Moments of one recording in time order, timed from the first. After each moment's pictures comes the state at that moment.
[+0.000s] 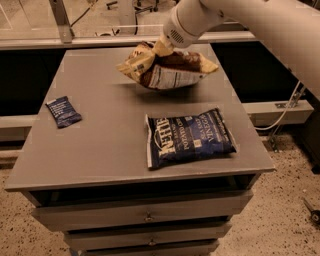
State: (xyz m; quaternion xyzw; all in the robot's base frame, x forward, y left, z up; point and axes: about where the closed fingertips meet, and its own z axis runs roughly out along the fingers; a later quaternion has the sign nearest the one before) arm 0.701 -0.025 0.963 -0.49 0.77 0.04 0.40
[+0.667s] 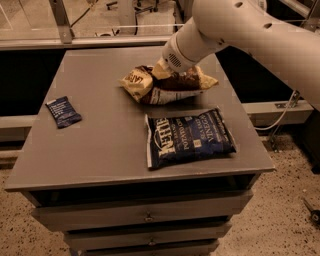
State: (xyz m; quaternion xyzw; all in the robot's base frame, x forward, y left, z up) arm 0.666 -0.019 0.911 -0.45 0.81 0.09 0.37
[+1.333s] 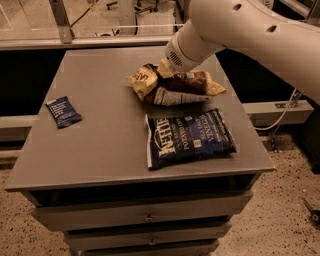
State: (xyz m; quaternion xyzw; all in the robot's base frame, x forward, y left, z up) arm 0.654 -0.038 0.925 -0.38 0.84 0.04 0.37
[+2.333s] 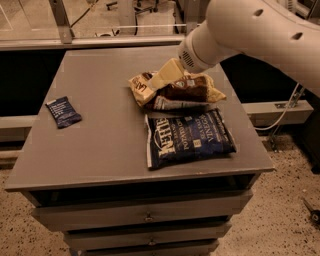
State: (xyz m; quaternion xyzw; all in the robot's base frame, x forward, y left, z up) arm 0.644 -0.067 0.934 -0.33 0.86 0.04 0.40
